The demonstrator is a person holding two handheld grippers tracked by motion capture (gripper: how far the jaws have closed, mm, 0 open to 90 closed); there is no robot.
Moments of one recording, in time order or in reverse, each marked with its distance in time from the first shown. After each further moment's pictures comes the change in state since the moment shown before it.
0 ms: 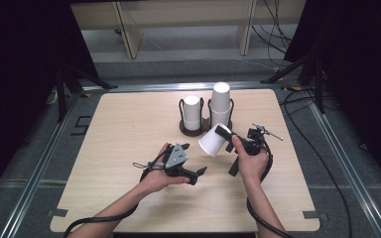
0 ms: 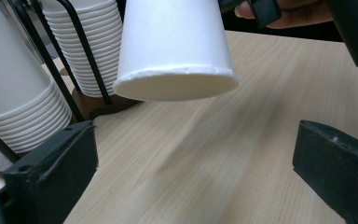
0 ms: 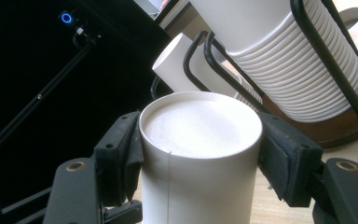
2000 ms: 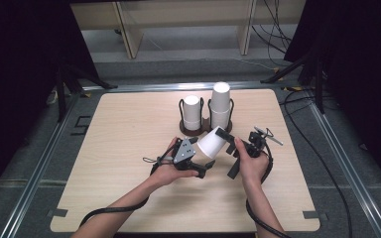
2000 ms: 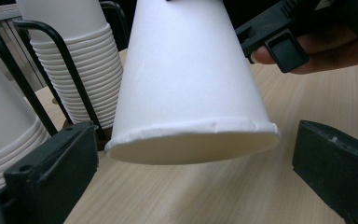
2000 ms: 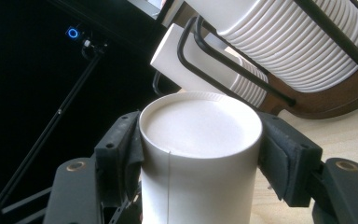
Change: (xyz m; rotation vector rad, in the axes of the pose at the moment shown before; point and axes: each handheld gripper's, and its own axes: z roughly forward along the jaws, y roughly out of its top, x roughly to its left) left arm 0.003 0.006 0.031 -0.074 -0.016 0.025; right arm -0.008 -0.007 -0.003 0.039 0.032 0.177
